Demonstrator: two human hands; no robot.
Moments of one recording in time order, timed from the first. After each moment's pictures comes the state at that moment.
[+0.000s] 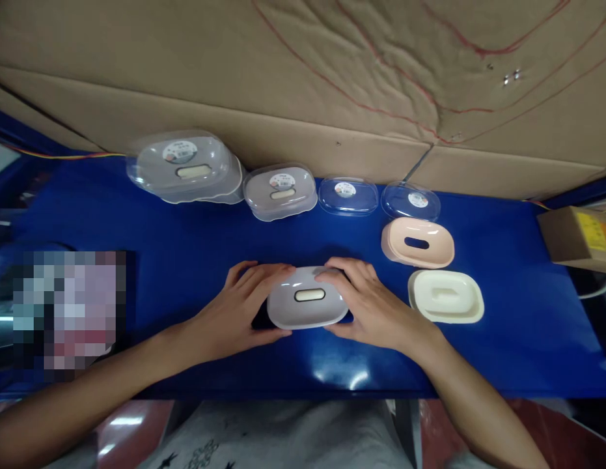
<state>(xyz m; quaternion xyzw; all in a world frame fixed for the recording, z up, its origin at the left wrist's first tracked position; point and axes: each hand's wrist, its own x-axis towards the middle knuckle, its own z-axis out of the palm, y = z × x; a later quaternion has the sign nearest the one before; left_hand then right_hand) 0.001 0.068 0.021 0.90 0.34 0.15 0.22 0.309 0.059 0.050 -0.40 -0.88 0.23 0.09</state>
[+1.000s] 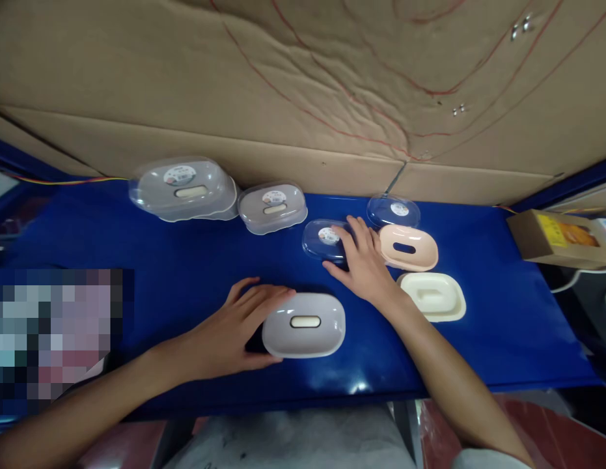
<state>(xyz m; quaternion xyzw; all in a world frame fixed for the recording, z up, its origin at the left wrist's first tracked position) -0.001 0.067 0.026 0.92 0.28 0.11 0.24 0.313 0.115 0.018 -0.55 -0.82 0.03 0.16</state>
